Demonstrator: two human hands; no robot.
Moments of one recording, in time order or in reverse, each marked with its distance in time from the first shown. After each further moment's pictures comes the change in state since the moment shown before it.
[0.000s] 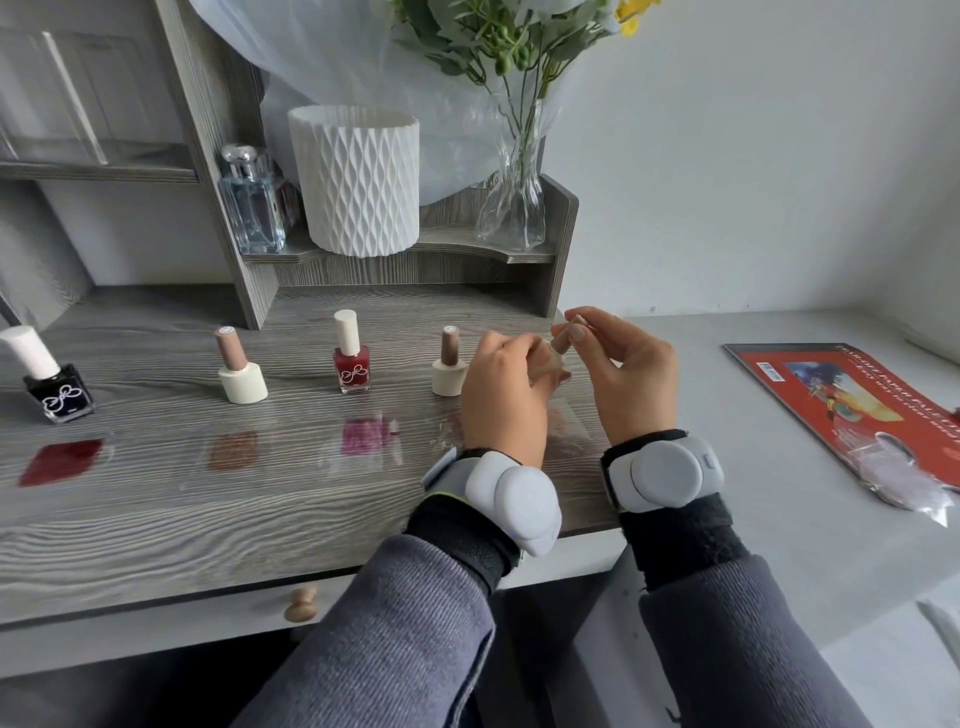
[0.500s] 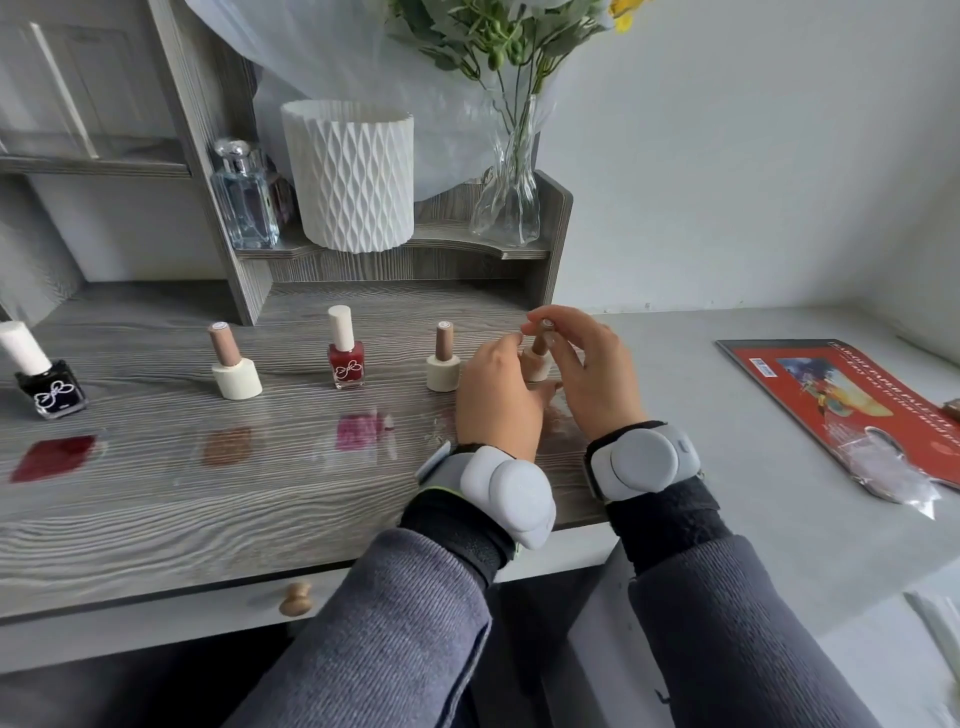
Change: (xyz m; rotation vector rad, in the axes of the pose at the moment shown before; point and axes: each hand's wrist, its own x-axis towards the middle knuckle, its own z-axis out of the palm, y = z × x) left_hand 0.001 -0.007 0.006 0.033 -0.095 -0.075; right_hand 0.007 0.018 0.013 -0.227 -0.182 -0.038
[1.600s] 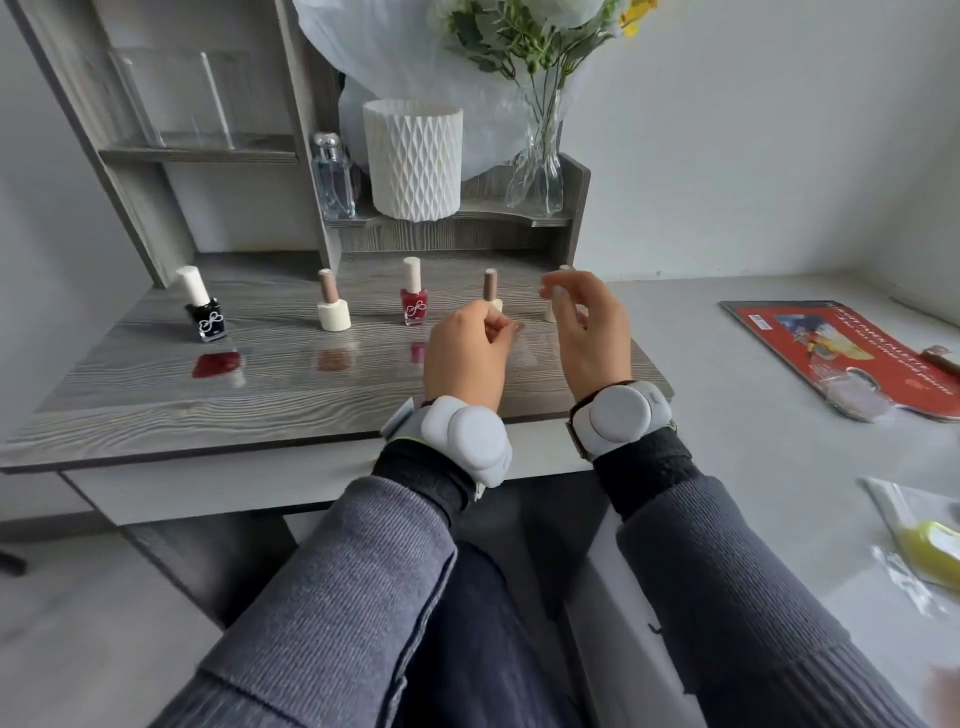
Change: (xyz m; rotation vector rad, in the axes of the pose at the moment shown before) left_hand -0.072 -0.003 -0.094 -0.020 0.127 0.023; right_hand -0.069 -0.080 0.007 0.136 0.181 0.048
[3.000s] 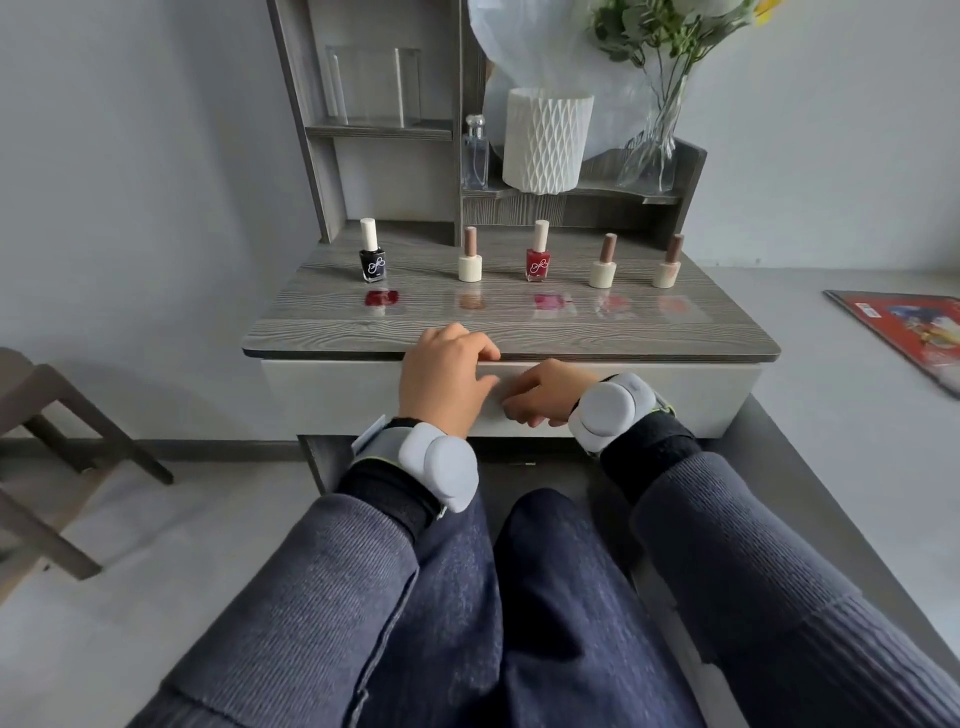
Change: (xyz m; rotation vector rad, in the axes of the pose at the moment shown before) left_hand -0.093 -0.082 -0.136 0.473 -0.117 0.062; right_hand -0.107 -0.068 0.077 -0.469 -1.096 0.305
